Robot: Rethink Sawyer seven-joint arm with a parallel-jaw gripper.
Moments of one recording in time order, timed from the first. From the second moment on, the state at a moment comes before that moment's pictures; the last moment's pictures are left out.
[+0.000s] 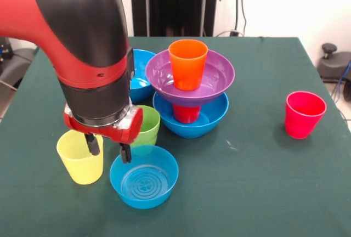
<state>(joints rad) -0.42 -0.22 0.20 0.79 -0.23 1.09 1.82</state>
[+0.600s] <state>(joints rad) -0.42 -0.23 0.20 0.92 -0.25 0.94 1.82</state>
